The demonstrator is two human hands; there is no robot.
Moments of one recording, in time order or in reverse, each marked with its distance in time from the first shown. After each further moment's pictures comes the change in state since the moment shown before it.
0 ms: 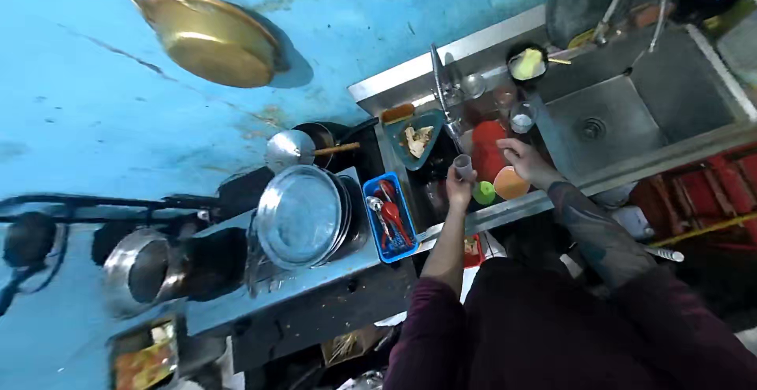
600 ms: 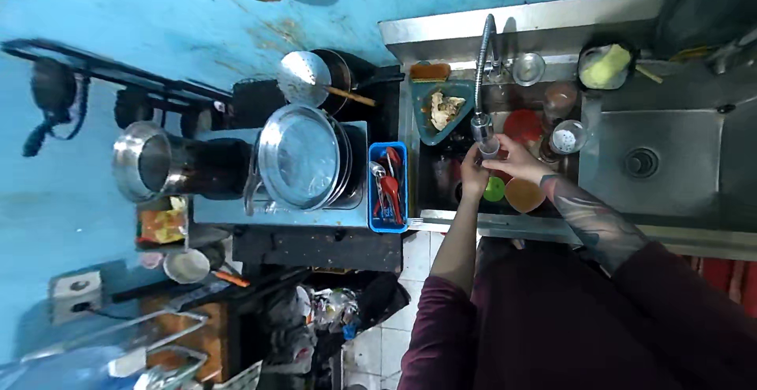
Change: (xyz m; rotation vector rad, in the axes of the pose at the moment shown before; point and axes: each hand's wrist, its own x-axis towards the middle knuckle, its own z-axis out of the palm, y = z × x) left_hand 0.058 0.005 0.038 -0.147 0.185 0.019; right_hand 0.130 0.032 0.033 0.185 -0.470 -0.005
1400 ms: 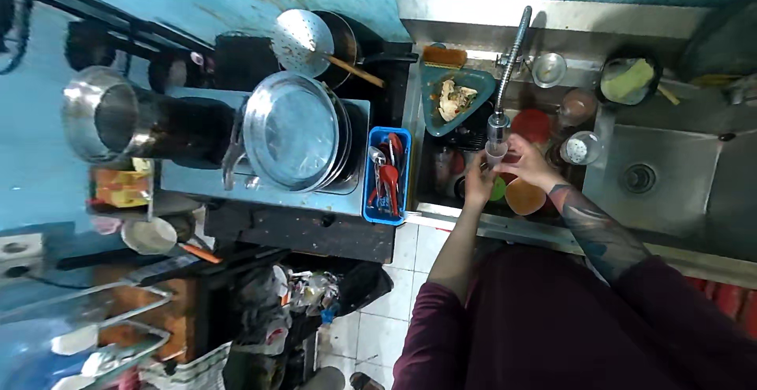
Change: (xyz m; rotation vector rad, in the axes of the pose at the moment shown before) left_hand -0.019 -0.012 -0.007 0.094 0.026 -0.067; right_hand -0.008 -0.013 0.001 0.006 0.052 -0.022
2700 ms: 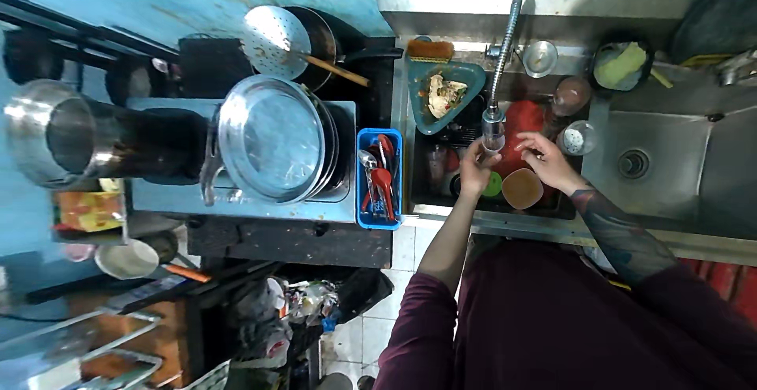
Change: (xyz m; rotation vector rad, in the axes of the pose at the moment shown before) left_hand 0.023 0.011 -0.003 -0.120 -0.020 -0.016; right_hand -0.020 0.019 -0.036 -0.162 0.044 -0.061
